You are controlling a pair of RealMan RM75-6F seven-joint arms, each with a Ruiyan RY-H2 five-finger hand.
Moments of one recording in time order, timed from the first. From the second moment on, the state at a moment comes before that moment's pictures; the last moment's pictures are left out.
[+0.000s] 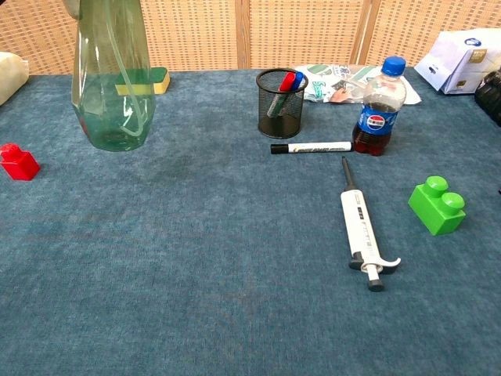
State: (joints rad) left arm -0.60 -1.37 -0.37 -1.64 1.23 1.15 -0.52; right arm -0.02 -1.08 0.15 -1.73 -1.50 1.65 0.24
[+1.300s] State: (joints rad) left arm -0.50 -1.65 -0.13 -1.22 1.59 1.39 -0.95; right arm -0.03 -1.09 0.14 -1.72 -1.47 1.63 0.27
